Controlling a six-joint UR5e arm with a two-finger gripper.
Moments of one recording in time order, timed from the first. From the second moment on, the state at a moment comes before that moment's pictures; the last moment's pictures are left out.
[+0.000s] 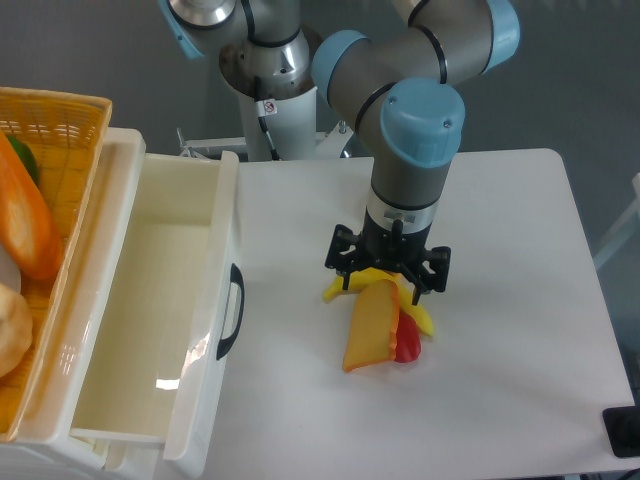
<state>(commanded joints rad) 2.55 -1.90 -1.45 -1.23 1.46 0.76</state>
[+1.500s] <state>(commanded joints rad) 2.58 -2.08 -1.50 -1.13 1.41 0.77</state>
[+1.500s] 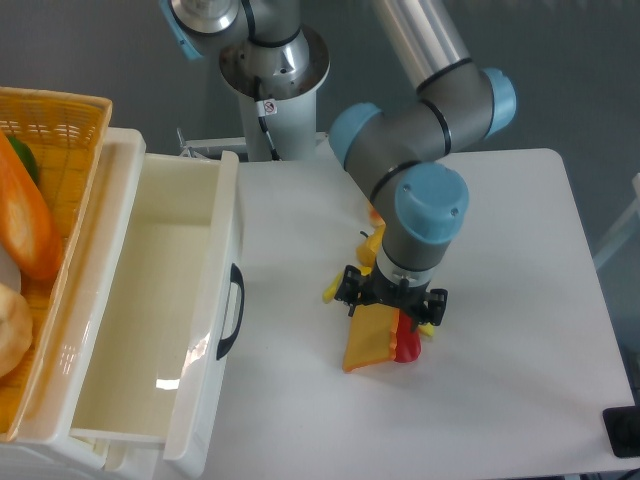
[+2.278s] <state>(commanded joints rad) 2.58 -2.12 -1.51 -1.13 1.40 0.80</state>
